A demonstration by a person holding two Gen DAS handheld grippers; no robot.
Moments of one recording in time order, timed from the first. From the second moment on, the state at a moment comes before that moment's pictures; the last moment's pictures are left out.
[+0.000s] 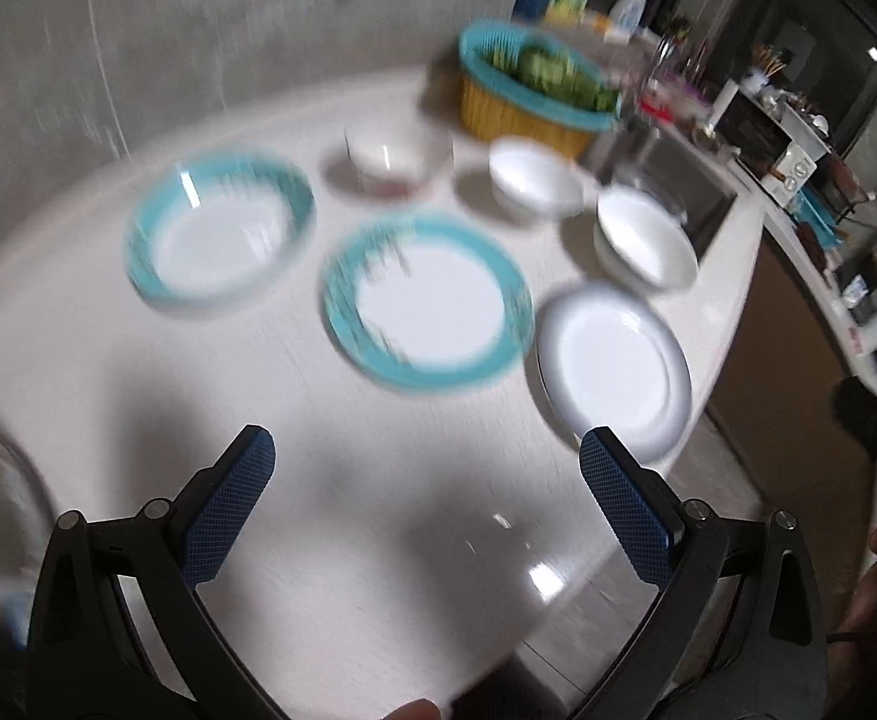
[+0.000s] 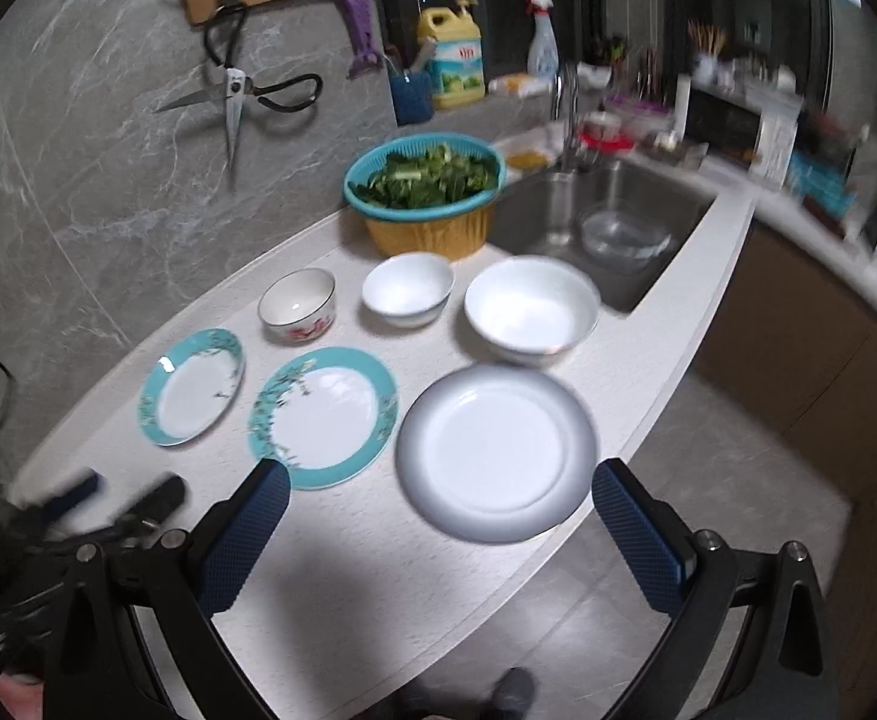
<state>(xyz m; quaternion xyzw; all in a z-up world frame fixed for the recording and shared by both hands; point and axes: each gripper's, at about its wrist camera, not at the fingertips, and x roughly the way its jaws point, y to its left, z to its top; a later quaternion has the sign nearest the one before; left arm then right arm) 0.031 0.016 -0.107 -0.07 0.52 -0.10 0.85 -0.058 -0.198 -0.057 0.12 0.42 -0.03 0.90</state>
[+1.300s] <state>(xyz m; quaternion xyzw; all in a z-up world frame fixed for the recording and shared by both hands) 0.102 -0.103 -0.268 -0.29 0.54 -0.15 0.78 0.131 -0.395 -0.280 0.24 0.54 0.38 0.71</state>
